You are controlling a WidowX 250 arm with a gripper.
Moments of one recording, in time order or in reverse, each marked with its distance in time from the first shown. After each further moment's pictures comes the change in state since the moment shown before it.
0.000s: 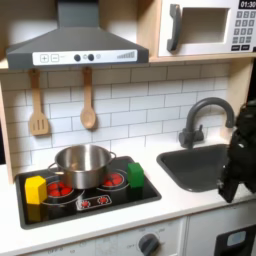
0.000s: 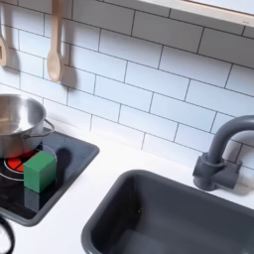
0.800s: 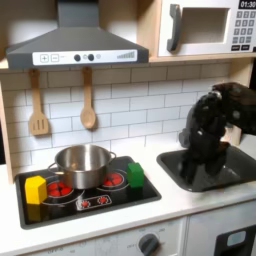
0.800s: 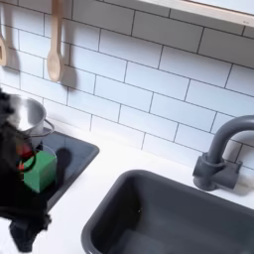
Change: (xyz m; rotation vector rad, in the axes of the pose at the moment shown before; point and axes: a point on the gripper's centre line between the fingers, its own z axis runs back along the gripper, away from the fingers) arm 0.070 0.023 -0.017 0.023 -0.037 -0.008
